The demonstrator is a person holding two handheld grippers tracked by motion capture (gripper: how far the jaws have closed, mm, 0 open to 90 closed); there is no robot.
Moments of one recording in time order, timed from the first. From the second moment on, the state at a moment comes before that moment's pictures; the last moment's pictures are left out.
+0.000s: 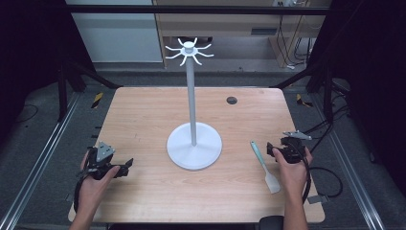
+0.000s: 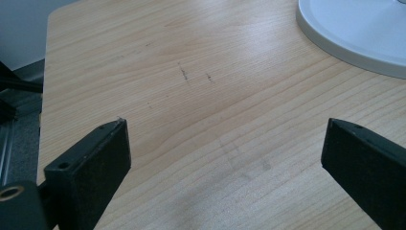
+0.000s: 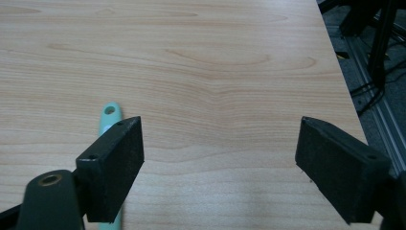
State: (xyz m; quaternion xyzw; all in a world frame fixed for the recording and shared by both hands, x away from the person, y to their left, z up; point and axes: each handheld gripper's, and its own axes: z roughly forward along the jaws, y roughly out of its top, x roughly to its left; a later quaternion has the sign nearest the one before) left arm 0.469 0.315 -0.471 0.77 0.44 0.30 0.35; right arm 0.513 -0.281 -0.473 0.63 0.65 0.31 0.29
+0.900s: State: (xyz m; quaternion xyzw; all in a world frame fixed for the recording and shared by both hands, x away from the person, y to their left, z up) left arm 0.468 0.313 -0.469 0.77 0.43 0.31 0.34; right arm 0.542 -0.237 -0.459 0.60 0.68 0.31 0.28
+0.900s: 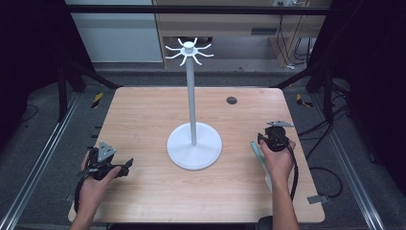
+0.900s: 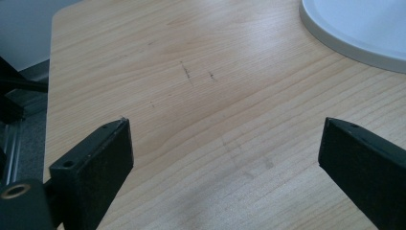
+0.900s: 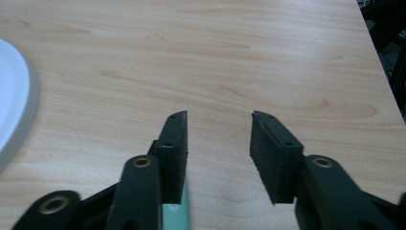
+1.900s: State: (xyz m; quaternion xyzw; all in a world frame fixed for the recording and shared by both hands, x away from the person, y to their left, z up) left arm 0.470 0.309 -0.471 0.78 0.43 0.30 0.34; right arm 0.542 -0.233 -0.485 0.56 0.74 0.28 0.23
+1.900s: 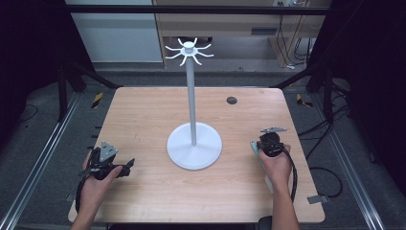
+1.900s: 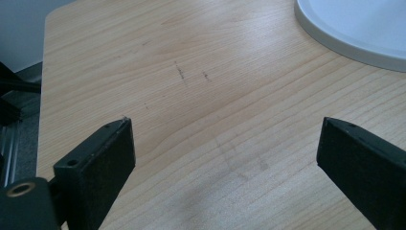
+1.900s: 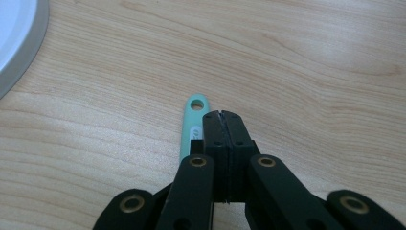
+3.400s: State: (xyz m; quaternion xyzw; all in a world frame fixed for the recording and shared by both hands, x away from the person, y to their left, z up) left arm 0.469 0.308 -0.471 0.78 0.43 0.31 0.33; right arm 0.536 -0.219 -0.480 0.53 0.77 0.30 0.20
